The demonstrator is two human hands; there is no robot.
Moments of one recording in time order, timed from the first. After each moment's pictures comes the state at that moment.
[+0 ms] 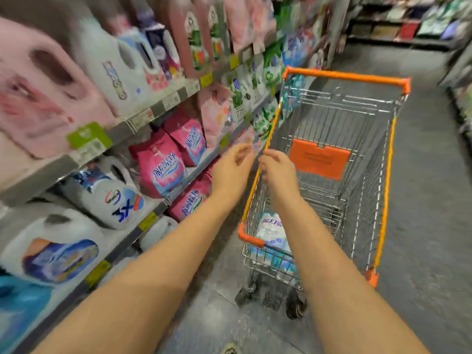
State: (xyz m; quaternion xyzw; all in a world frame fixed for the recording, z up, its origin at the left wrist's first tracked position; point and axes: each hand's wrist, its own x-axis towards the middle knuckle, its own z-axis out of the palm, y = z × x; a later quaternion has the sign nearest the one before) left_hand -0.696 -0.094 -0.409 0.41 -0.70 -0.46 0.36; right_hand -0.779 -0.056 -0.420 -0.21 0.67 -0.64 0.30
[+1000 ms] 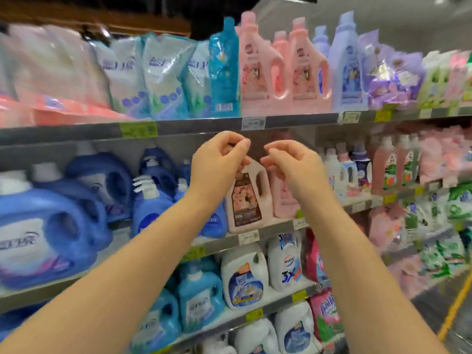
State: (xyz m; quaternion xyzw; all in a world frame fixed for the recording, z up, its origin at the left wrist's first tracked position) left_hand -0.257 0.019 -0.155 0.42 -0.64 -0.12 0.63; right_hand -0.391 0.013 -0.163 -0.64 0.35 -0.61 0.31
